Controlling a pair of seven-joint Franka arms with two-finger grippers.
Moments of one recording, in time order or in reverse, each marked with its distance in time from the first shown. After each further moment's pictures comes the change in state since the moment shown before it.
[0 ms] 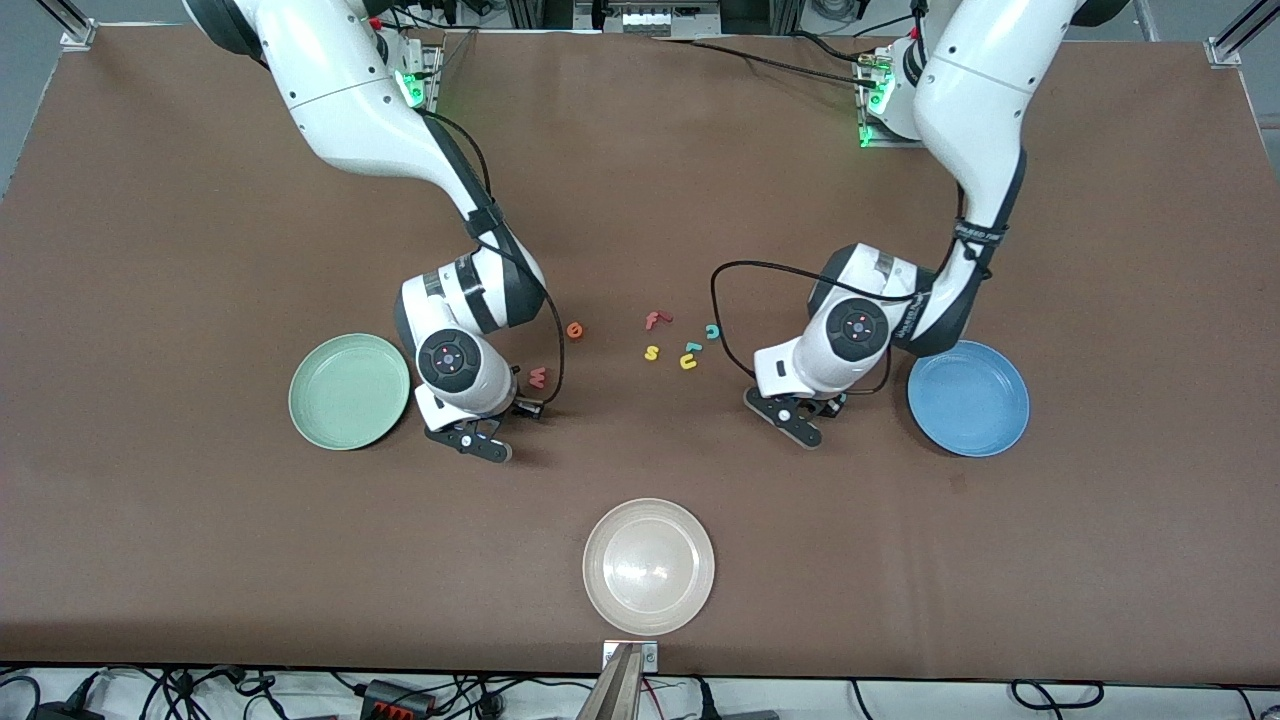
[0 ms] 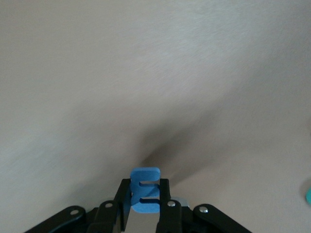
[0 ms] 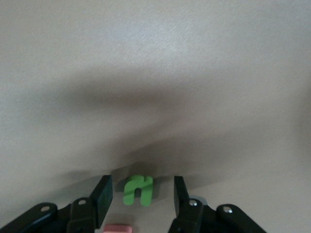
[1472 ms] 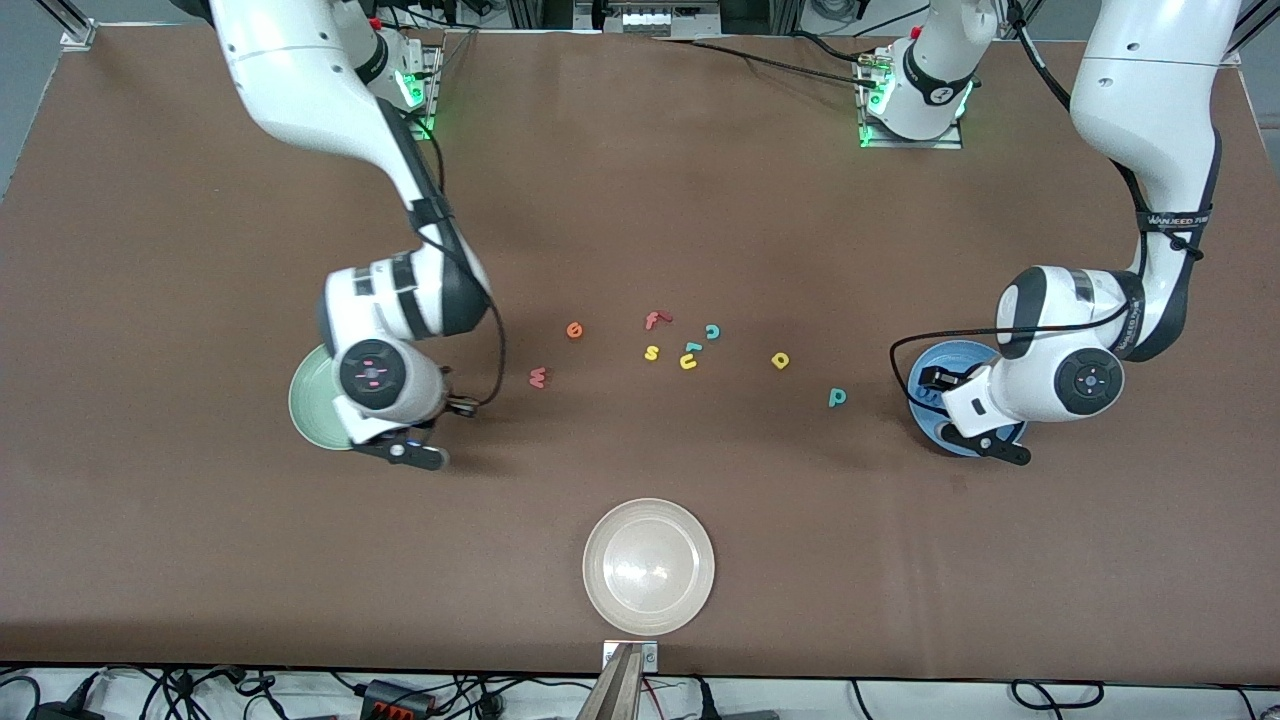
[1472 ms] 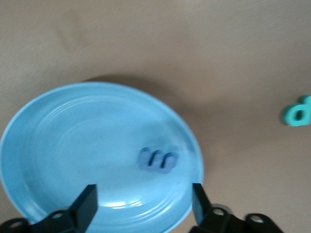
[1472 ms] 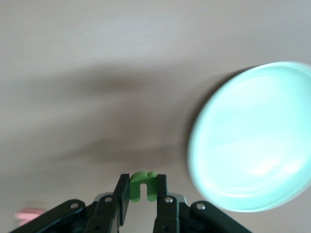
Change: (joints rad) left arm 0.348 -0.070 -0.019 -0.033 0.064 -0.214 -0.006; right arm -0.007 -0.126 -0.179 -0.008 -0.013 -0.248 -0.267
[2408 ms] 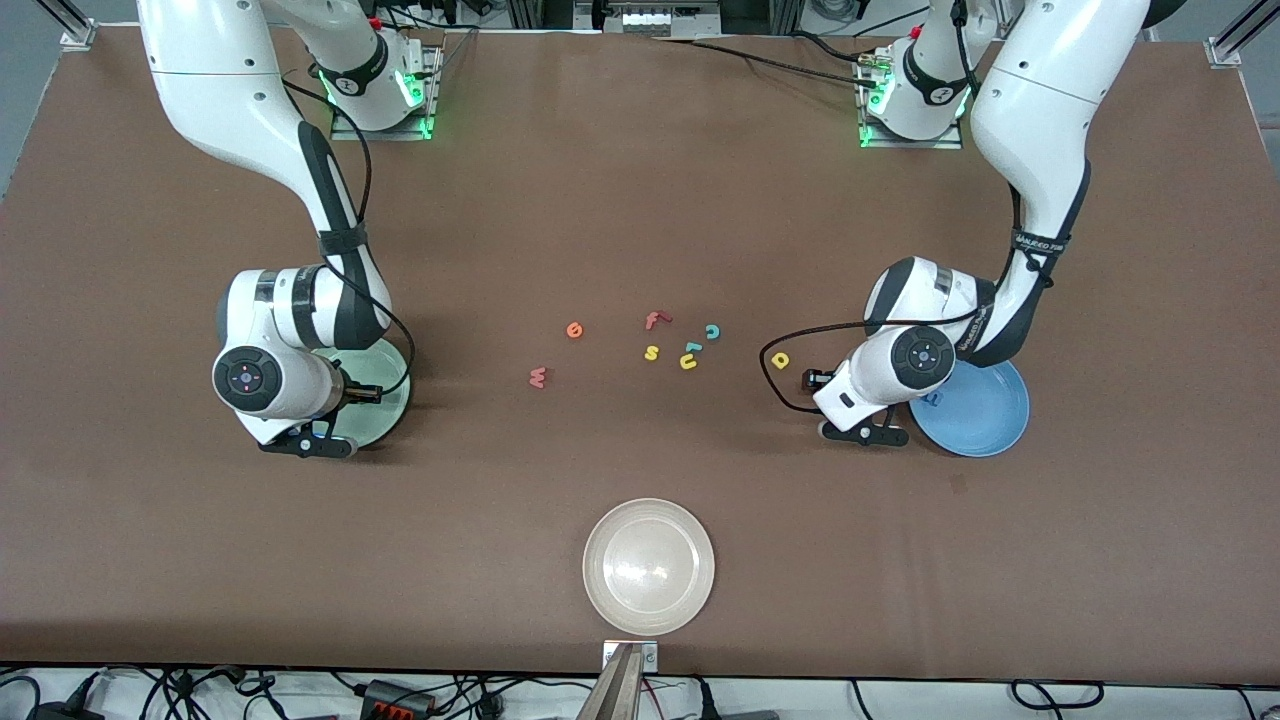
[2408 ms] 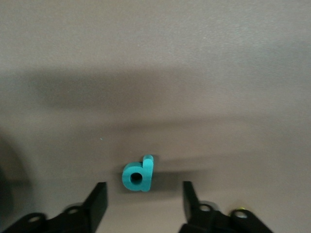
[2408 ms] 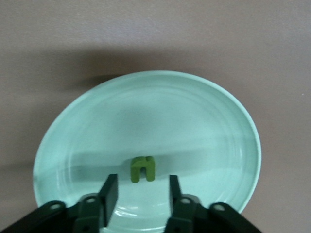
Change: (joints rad) left arm -0.135 0.094 -0.105 -0.011 0.003 0.169 -0.467; right arm -0.103 -0.039 -0.053 -0.231 0.004 0.172 -0.306
